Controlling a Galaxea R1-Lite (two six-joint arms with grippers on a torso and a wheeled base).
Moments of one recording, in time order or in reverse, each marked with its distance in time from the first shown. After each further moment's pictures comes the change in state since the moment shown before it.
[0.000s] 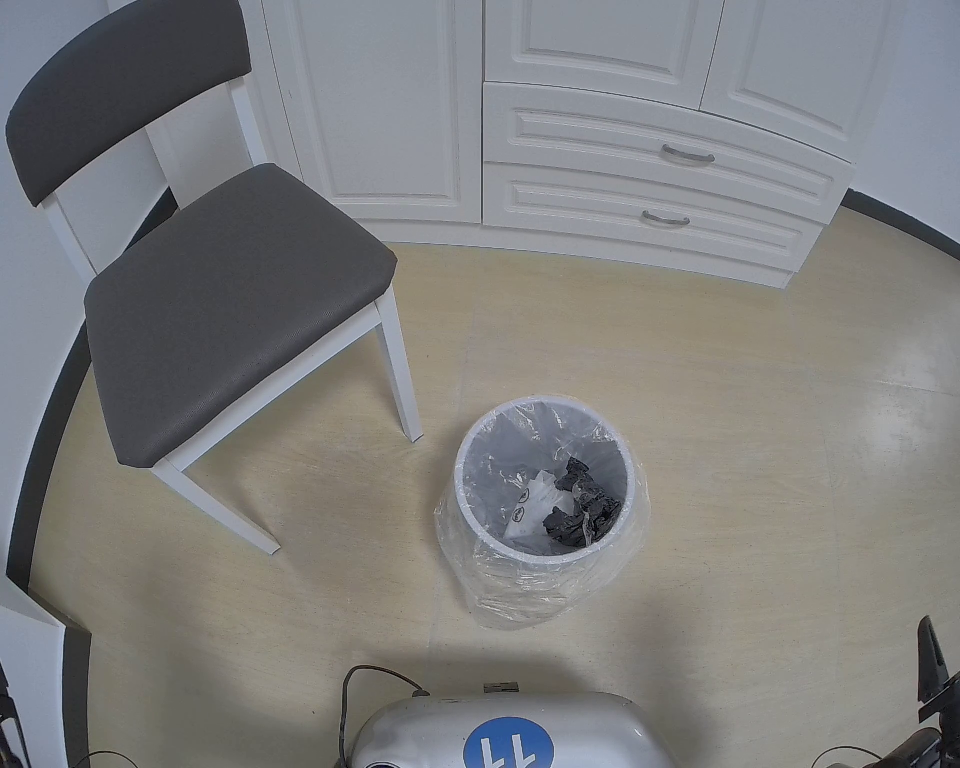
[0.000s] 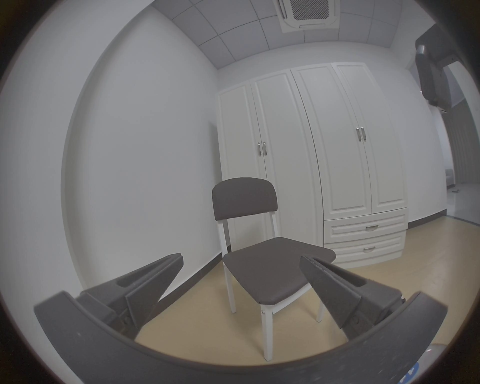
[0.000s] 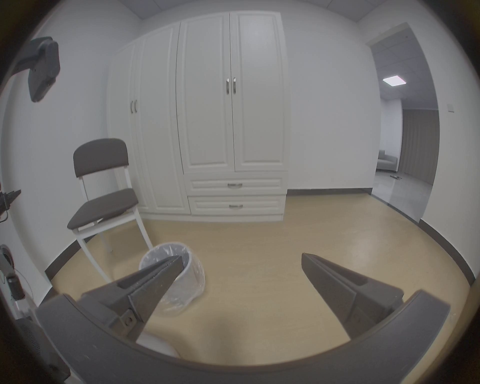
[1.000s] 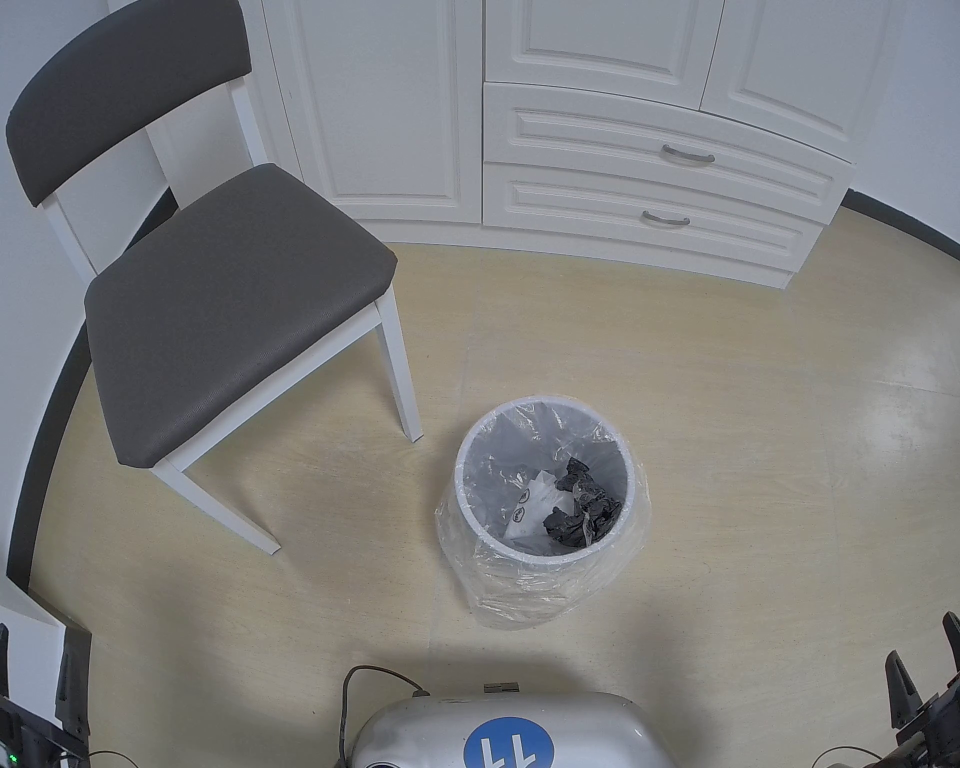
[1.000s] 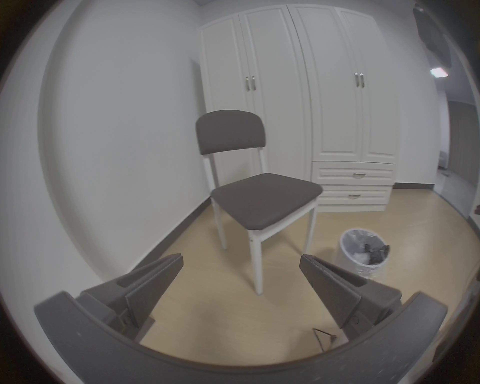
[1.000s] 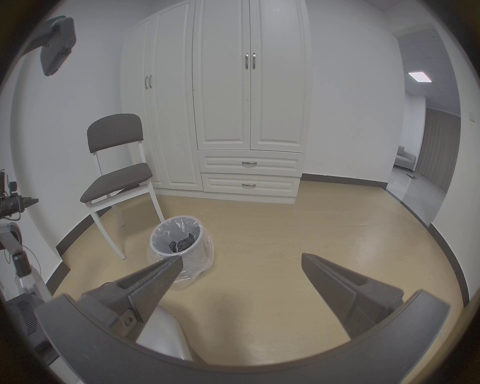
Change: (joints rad) left arm 0.000 -0.006 0.008 0.420 -0.049 -0.082; right arm -0.003 -0.001 0.000 0.130 0.095 -0.062
